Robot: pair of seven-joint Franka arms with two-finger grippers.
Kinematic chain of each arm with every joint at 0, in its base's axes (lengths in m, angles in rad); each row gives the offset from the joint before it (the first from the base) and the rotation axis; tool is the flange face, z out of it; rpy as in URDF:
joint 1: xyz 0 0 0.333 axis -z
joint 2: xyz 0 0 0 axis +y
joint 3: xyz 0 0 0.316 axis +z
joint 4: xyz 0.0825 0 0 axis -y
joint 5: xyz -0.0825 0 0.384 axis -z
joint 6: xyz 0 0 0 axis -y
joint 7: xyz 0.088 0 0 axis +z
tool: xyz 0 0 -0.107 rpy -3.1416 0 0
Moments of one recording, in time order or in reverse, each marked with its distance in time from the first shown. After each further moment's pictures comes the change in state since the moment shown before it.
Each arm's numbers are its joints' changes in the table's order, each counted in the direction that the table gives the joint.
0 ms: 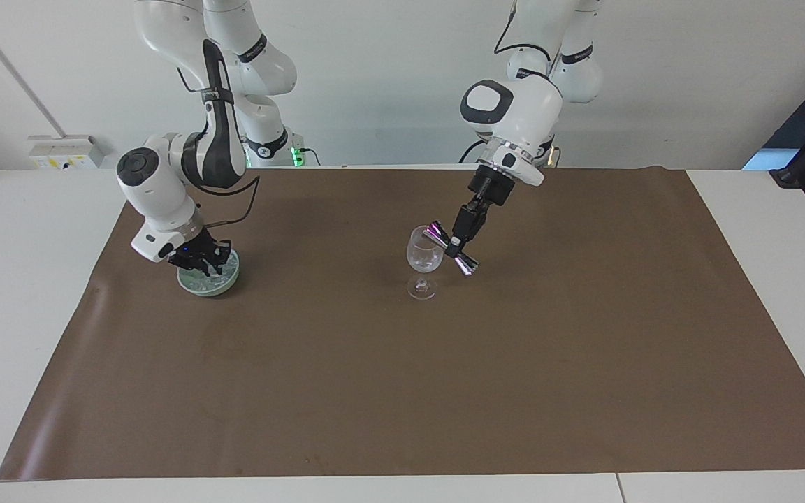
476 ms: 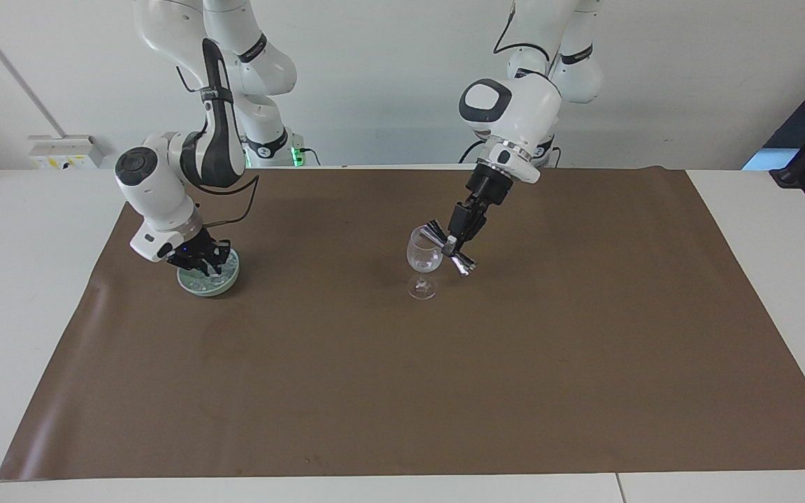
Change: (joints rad) left arm 0.001 0.006 0.000 0.014 -0.003 0.000 -0.125; right arm 0.000 -0.001 0.000 0.029 0.000 -0.039 0.000
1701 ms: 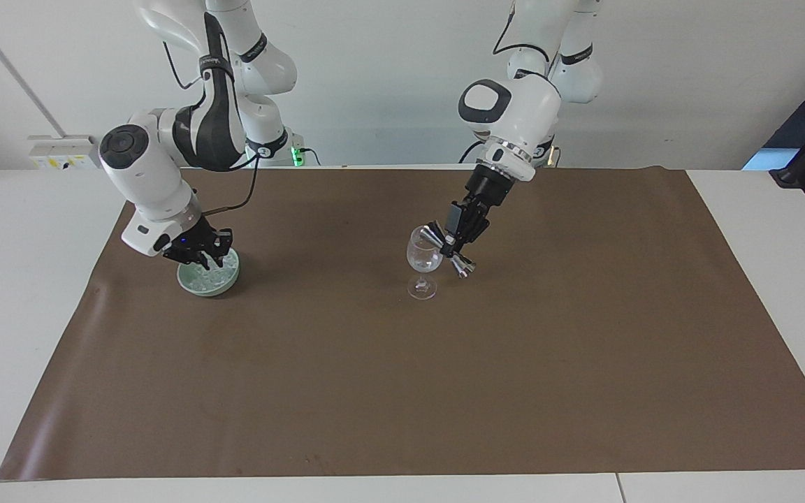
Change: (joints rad) left arm 0.000 0.008 0.000 0.011 0.002 0.000 -0.088; right arm -0.057 -0.001 0.014 0.225 -0.001 -0.243 -0.016
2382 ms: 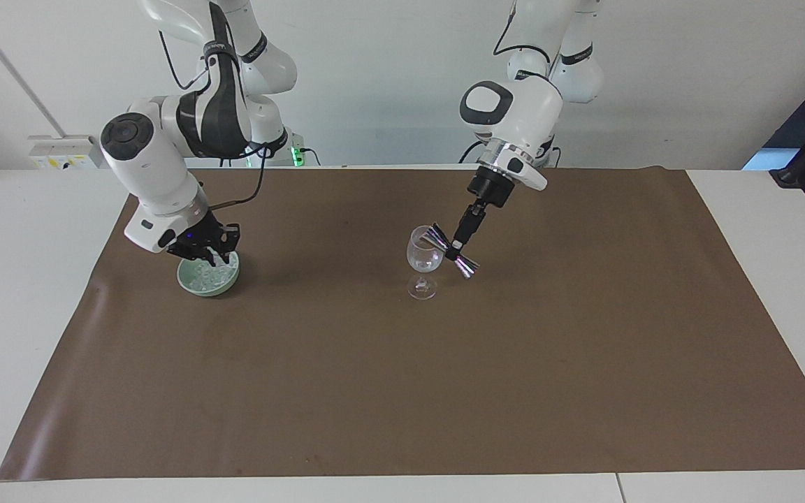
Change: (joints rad) left arm -0.007 0.004 0.007 0.000 0.002 0.001 0.448; right arm -0.080 0.034 0.001 0.158 0.000 -0.145 -0.099
